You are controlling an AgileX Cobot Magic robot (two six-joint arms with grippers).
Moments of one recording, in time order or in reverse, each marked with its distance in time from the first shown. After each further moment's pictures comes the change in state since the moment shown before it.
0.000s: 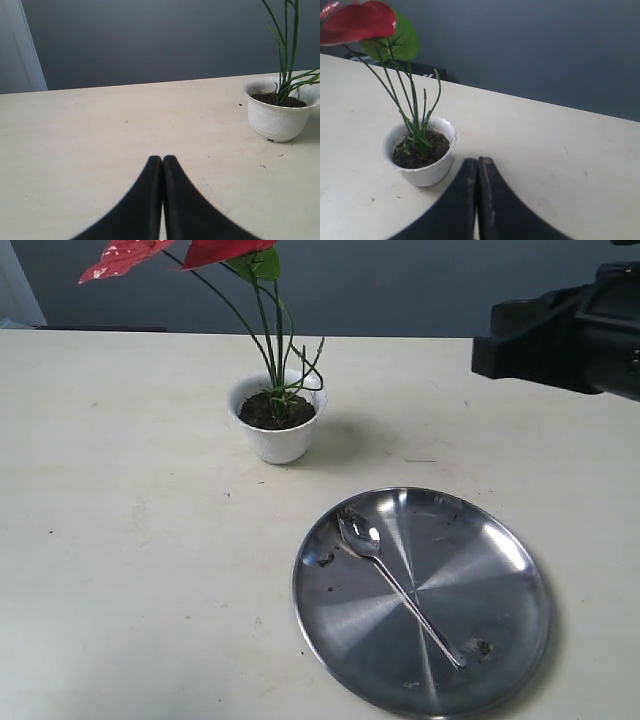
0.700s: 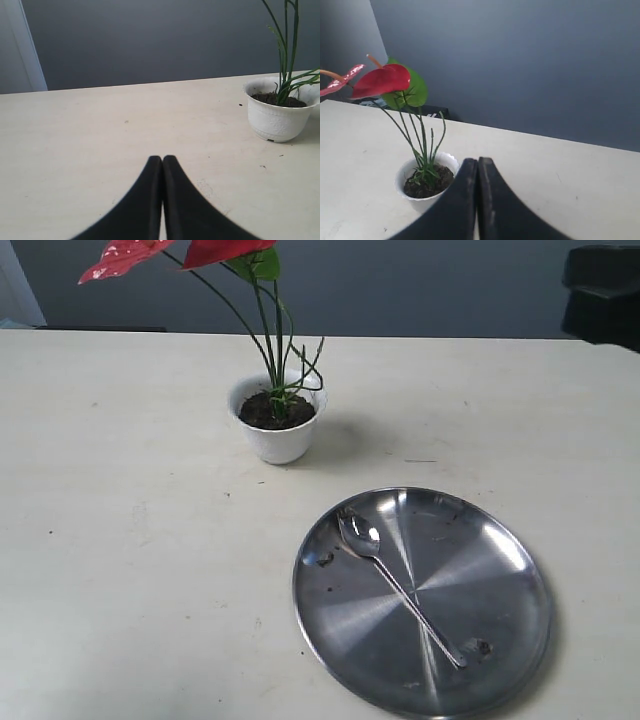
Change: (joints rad) left arm 0.000 0.000 0.000 0.000 0.000 0.000; right arm 0.010 -0.219 0.002 0.031 0.089 0.000
